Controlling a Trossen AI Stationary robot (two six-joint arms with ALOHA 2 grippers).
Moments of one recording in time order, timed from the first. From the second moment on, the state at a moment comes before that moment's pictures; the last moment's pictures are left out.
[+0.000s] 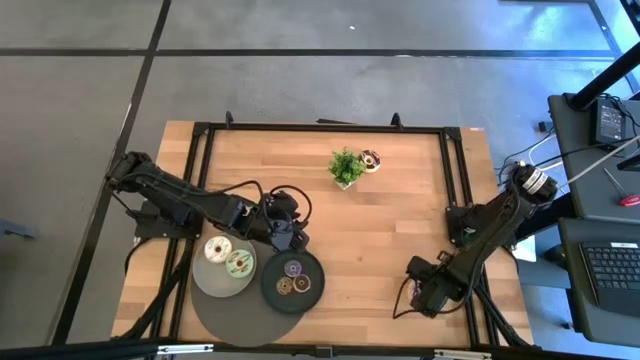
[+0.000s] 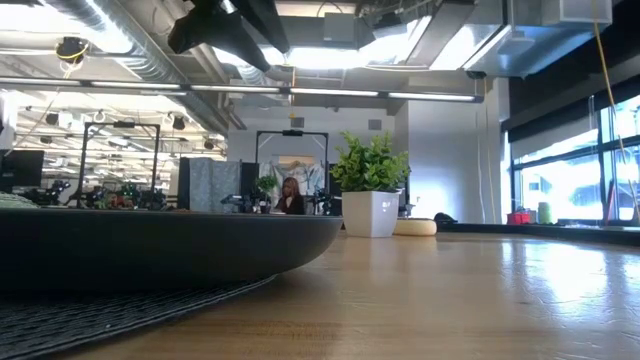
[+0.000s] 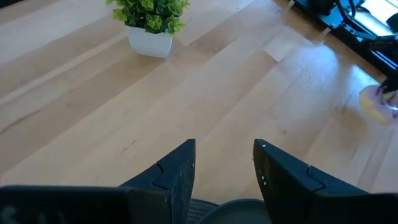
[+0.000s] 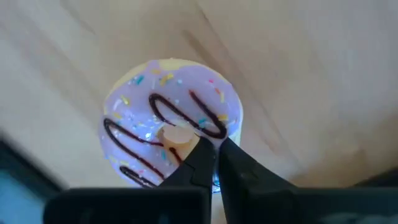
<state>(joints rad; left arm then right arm) -0.33 1.49 1.22 -0.64 -0.58 -0.99 0.85 1.54 0.93 -0.90 -0.05 1.48</state>
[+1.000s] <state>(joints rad) -0.60 1.24 1.22 -0.66 -0.81 -0.97 -0.03 1.86 1.45 -0.58 -0.13 0.38</state>
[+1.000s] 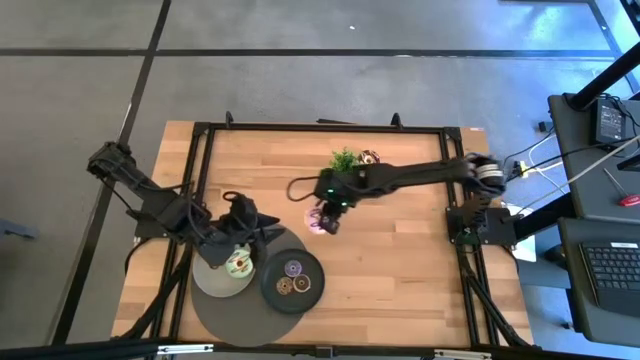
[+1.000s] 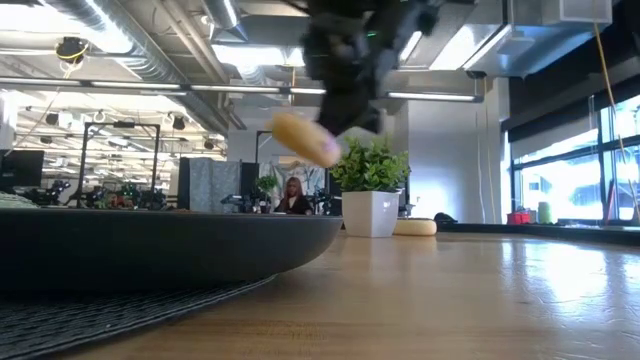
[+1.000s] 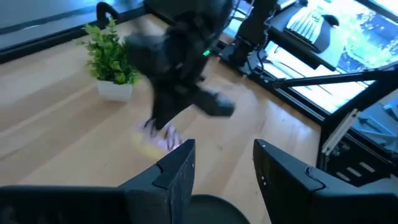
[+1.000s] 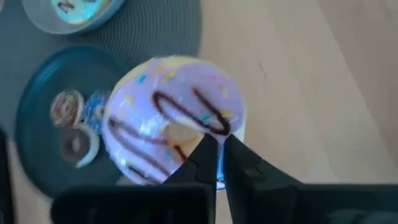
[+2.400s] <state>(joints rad) -0.57 1.31 1.22 -0.66 -0.77 -0.98 -0.05 2.06 1.78 -1.01 0.01 0.25</state>
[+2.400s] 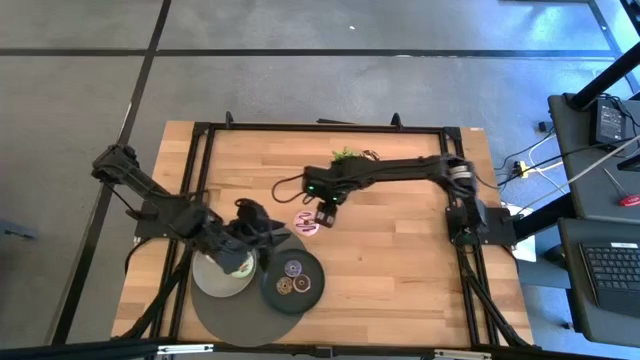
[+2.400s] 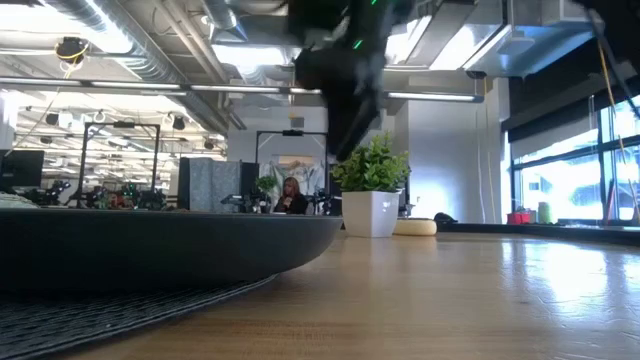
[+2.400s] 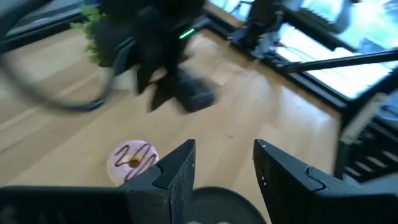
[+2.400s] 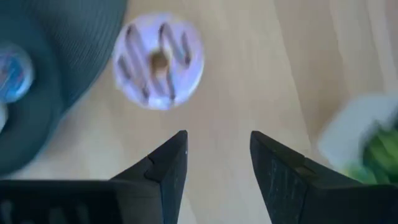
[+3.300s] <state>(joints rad) -0.16 1.65 1.22 -0.67 -0.41 -1.15 0.10 1.10 0.85 -0.60 0.07 0.68</state>
